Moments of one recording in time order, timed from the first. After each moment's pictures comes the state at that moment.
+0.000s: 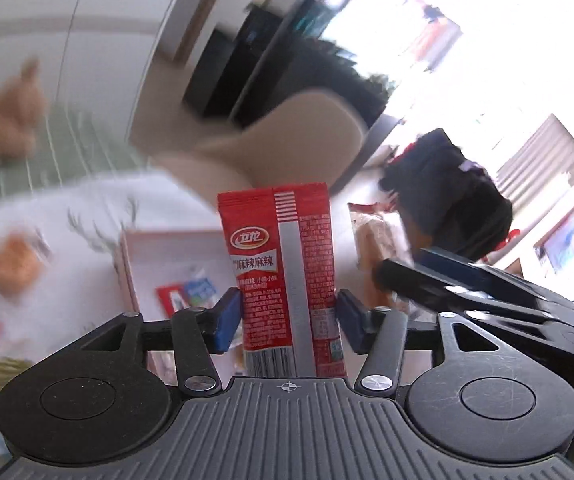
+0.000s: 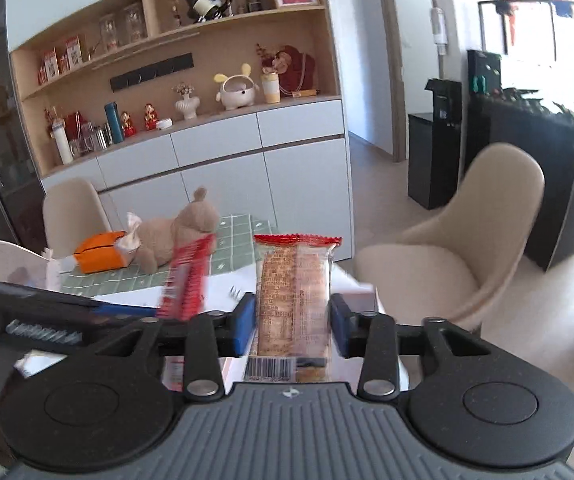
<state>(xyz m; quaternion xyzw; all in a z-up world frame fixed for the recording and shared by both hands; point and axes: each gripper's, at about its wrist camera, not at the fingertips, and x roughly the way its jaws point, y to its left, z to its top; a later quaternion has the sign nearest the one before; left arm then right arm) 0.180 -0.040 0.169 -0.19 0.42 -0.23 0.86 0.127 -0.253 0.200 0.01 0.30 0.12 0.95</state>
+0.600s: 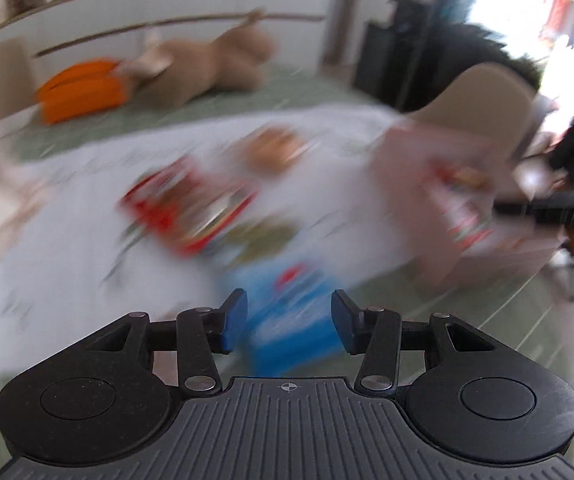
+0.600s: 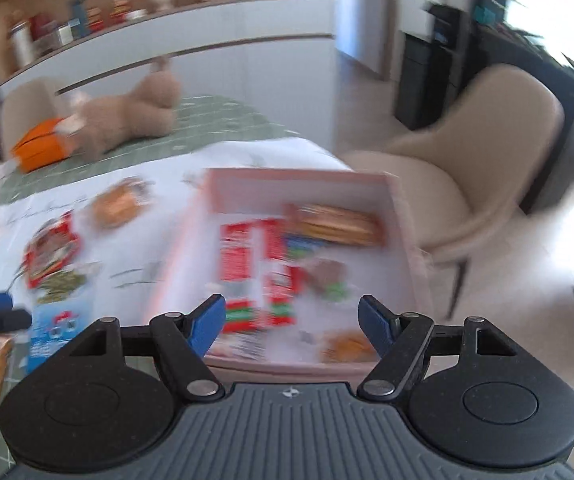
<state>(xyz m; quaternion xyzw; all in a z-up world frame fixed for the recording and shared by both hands) 0.050 0.067 0.065 -0.07 0.44 0.02 0.90 0.163 -0.175 0.069 -0.07 0.41 0.14 0.90</state>
